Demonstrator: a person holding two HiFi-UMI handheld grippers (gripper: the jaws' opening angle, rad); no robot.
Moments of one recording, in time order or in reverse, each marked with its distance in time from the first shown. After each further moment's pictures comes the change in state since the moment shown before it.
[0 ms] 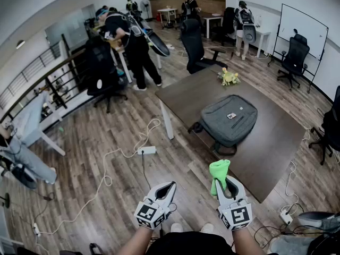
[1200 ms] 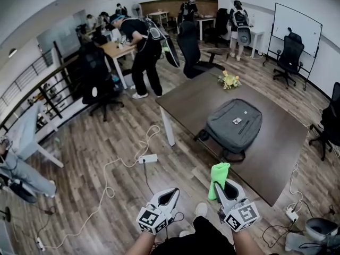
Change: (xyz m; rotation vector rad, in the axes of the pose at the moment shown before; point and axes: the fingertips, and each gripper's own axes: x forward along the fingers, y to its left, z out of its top) left arm -0.002 0.062 -0.007 -0.030 0.002 -0.095; right arm 0.065 0.034 -0.002 0.260 -0.058 0.066
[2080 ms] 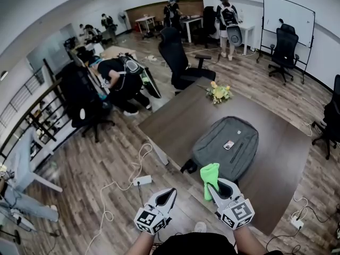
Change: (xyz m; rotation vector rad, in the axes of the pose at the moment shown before) left arm 0.200 0.083 0.037 0.027 0.050 -0.034; right arm 0.125 -0.164 0.021 -0.072 0.053 0.023
